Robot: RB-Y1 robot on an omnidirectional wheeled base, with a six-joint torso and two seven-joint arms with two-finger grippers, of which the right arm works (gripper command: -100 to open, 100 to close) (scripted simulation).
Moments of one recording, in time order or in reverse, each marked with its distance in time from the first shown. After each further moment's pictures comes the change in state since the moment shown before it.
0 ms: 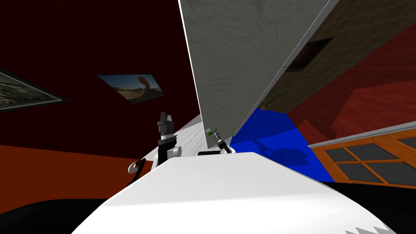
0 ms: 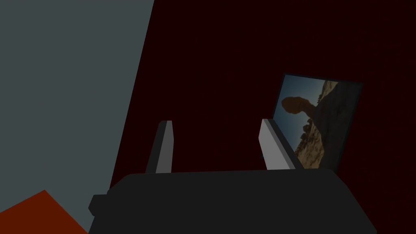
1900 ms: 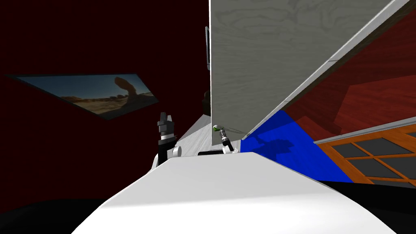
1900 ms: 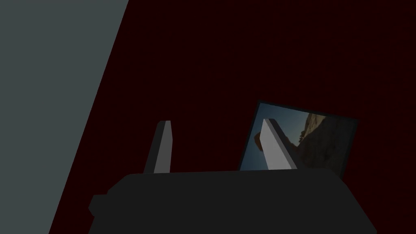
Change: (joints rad) arm -0.023 0.019 -0.241 0.048 -0.069 -0.018 0.054
